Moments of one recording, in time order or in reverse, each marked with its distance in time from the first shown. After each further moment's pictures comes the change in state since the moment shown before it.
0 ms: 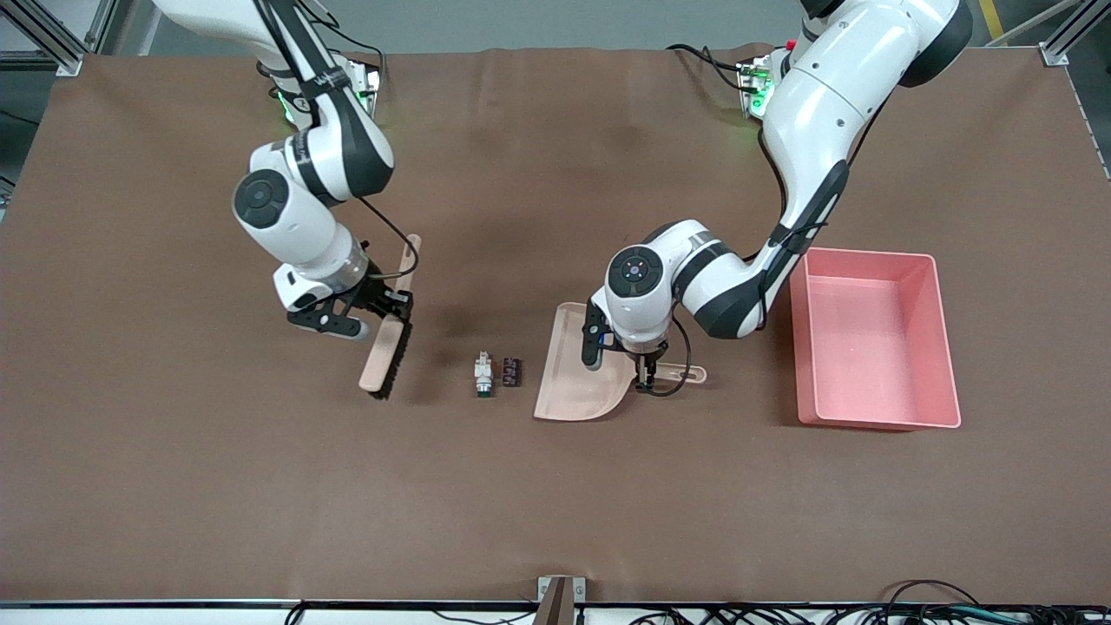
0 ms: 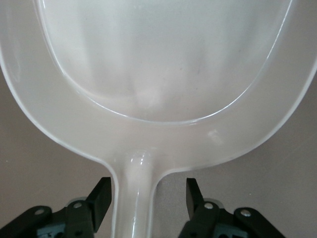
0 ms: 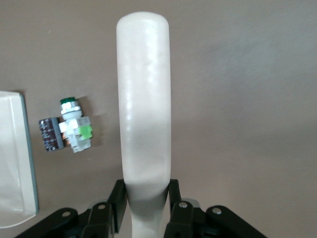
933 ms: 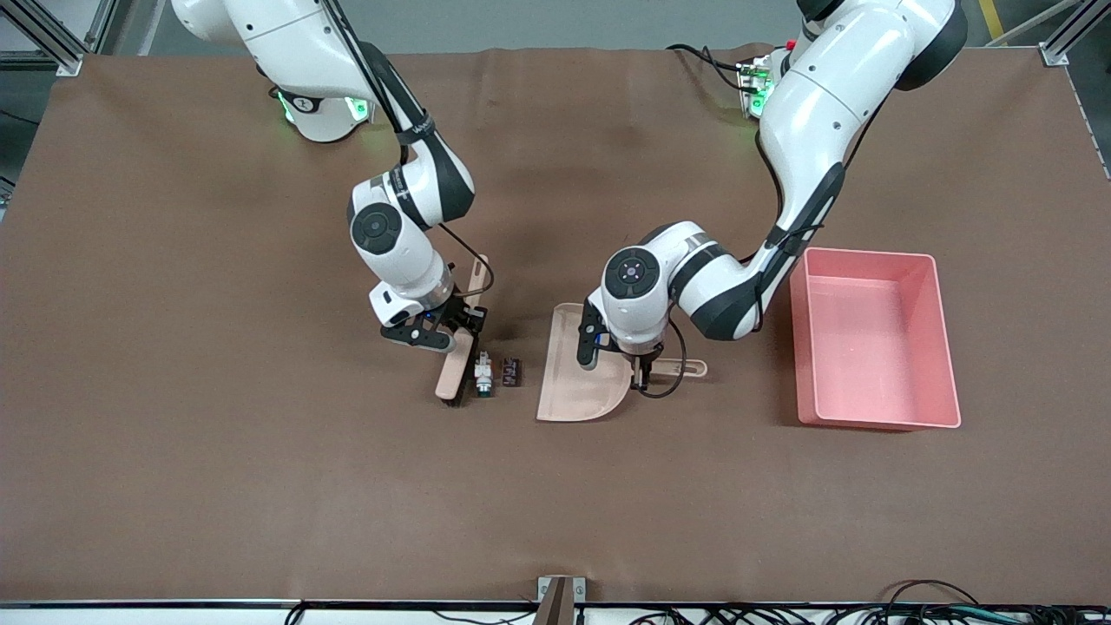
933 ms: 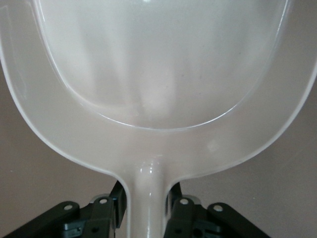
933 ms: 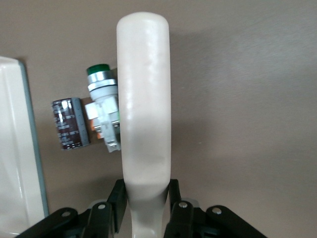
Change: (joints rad) left arm -0.006 0.015 -0.001 0.025 -0.003 -0.001 0.033; right arm 0.150 0.266 0.000 0.142 0.059 0.154 0.089
